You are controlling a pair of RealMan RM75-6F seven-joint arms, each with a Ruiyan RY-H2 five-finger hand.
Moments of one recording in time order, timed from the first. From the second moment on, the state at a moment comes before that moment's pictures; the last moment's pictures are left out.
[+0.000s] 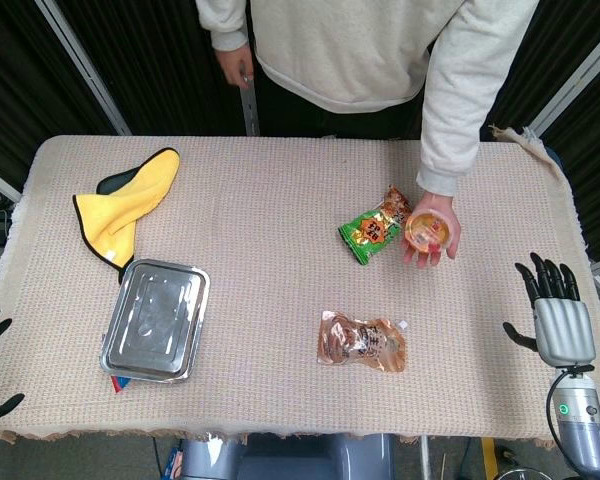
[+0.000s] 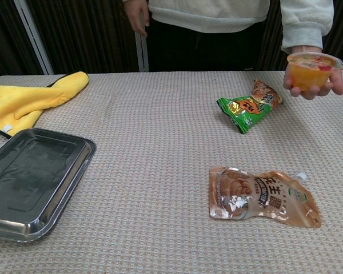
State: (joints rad) left arm 0.04 -1.03 0.09 -1.48 1.71 1.64 -0.14; right arm 0.19 -1.25 0.15 -1.51 -1.37 1.41 -0.16
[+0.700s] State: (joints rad) left arm 0.04 -1.03 0.09 -1.48 1.71 1.63 -0.14; right arm 0.21 -1.21 0.16 -1.61 -1.36 1.39 -0.16
